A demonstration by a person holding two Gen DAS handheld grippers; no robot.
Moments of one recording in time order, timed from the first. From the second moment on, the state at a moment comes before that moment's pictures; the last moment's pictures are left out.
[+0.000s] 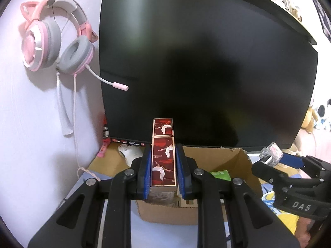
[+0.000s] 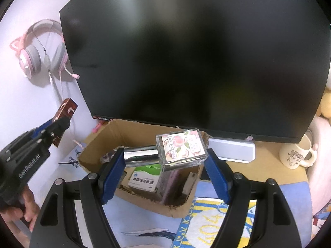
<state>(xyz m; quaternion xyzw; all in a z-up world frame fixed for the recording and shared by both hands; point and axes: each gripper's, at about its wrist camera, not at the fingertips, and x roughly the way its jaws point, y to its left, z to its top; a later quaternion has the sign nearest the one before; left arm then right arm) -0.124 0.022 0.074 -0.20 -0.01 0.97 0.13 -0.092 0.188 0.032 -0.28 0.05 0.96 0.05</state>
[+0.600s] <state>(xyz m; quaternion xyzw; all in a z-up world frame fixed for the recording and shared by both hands) -0.138 0.050 0.047 -0.23 0.00 0.96 0.15 -0.123 0.172 0.014 -0.30 0.02 0.95 0.07</state>
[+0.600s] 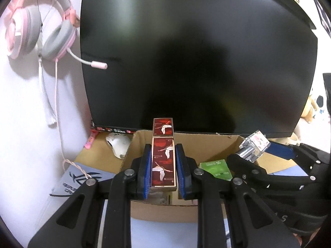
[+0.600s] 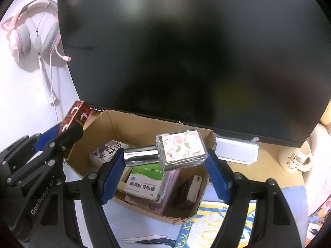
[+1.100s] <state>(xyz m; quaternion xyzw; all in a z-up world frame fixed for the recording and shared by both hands) -0.155 0.035 0.033 -0.24 -0.05 0.95 0.18 -0.134 0.200 -0.002 -0.29 0.07 0.95 0.09</state>
